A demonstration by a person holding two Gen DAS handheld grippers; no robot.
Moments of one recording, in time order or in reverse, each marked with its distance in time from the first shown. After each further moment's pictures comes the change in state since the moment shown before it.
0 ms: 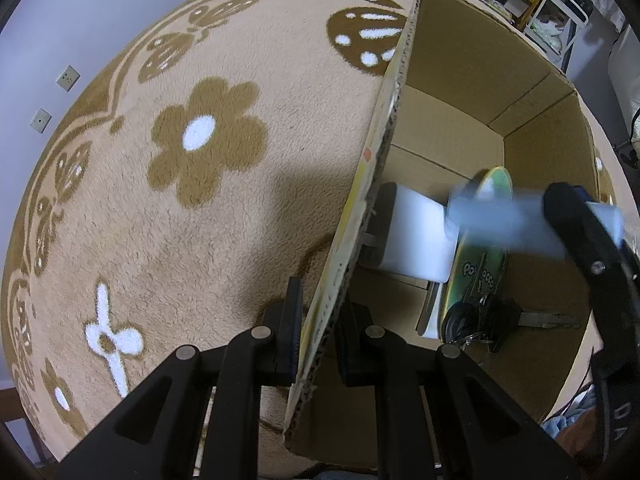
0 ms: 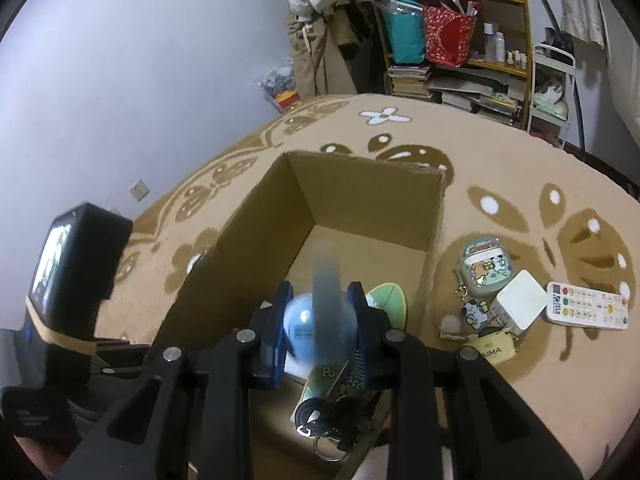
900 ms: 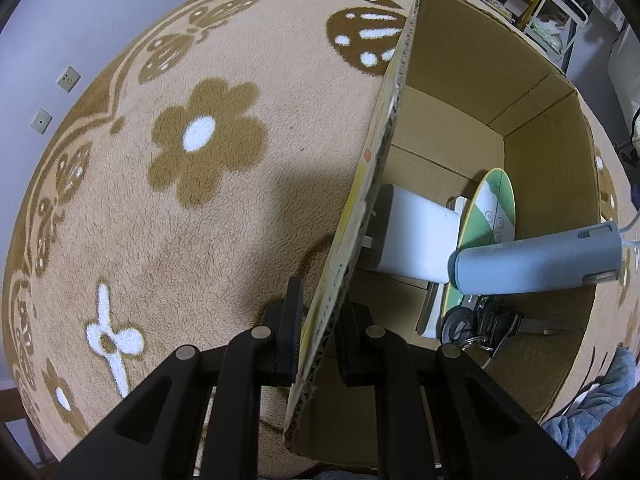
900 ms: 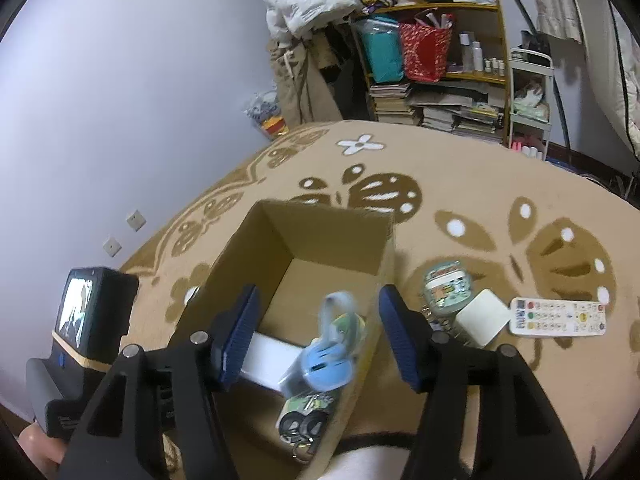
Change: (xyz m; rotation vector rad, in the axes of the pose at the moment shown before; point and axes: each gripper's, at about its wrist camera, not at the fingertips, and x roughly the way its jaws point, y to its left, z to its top) left arm 0.001 -0.002 0.001 0.002 -0.001 0.007; right arm -0.040 -0.033 0.020 0.075 -0.086 -0.013
